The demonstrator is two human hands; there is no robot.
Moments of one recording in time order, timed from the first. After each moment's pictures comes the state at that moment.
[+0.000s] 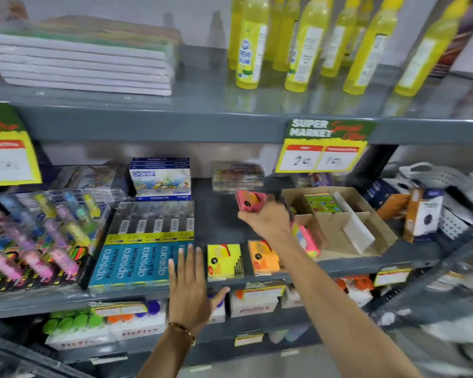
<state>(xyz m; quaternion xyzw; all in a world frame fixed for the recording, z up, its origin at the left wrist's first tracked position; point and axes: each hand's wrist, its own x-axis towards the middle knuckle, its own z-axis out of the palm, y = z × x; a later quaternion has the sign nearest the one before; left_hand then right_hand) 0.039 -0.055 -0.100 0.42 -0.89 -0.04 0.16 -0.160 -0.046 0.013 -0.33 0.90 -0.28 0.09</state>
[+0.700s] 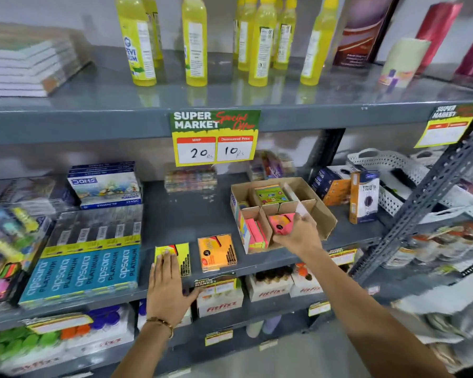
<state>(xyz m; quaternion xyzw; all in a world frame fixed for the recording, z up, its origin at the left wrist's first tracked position) -0.017 -0.031 -0.120 0.43 -0.90 -0.05 0.07 -0.304 0.100 -0.041 -0.29 0.93 -0.21 0.10</state>
